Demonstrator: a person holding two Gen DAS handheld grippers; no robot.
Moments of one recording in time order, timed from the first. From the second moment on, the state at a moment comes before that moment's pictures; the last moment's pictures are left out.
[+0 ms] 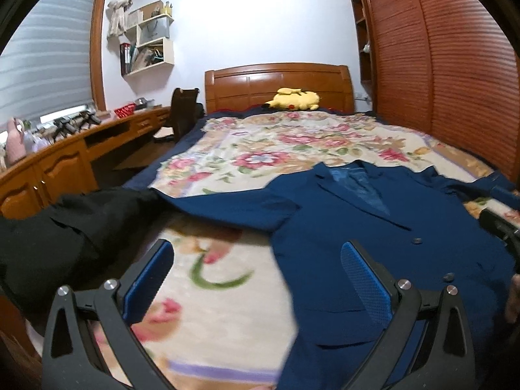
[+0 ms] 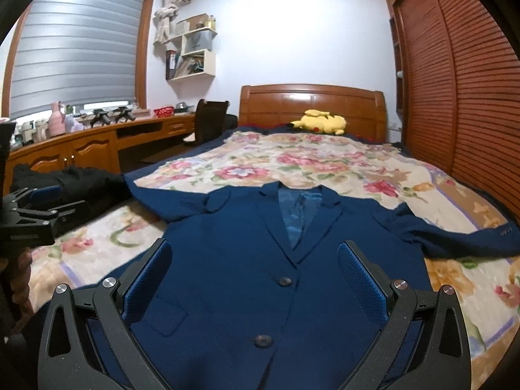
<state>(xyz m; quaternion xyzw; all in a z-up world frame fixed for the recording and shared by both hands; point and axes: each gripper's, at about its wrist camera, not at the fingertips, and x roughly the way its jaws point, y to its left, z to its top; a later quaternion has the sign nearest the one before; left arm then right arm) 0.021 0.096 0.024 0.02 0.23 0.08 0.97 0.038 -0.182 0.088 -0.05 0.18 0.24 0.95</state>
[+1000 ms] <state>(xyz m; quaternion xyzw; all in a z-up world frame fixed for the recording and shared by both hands) 0.159 0.205 -0.013 0.00 0.37 0.08 0.93 0.130 -0.098 0.067 -0.08 0.24 0.29 0.92</state>
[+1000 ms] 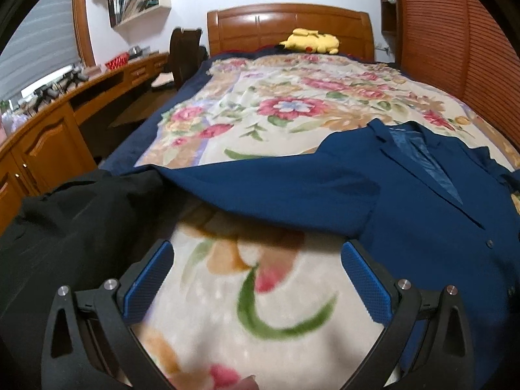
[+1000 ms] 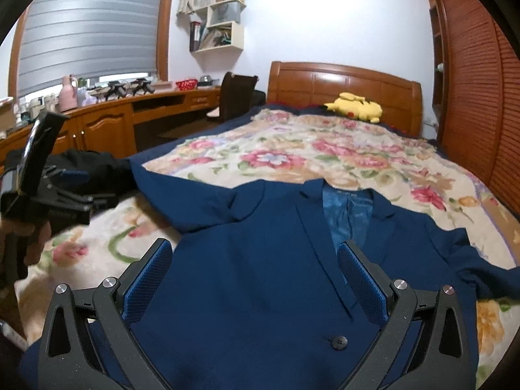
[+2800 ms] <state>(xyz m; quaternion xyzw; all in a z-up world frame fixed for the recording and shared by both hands) 0.211 0.126 0.035 0.03 0.35 0.00 0.94 0.166 -0.162 0.054 -0.07 0.28 0.27 0.92</state>
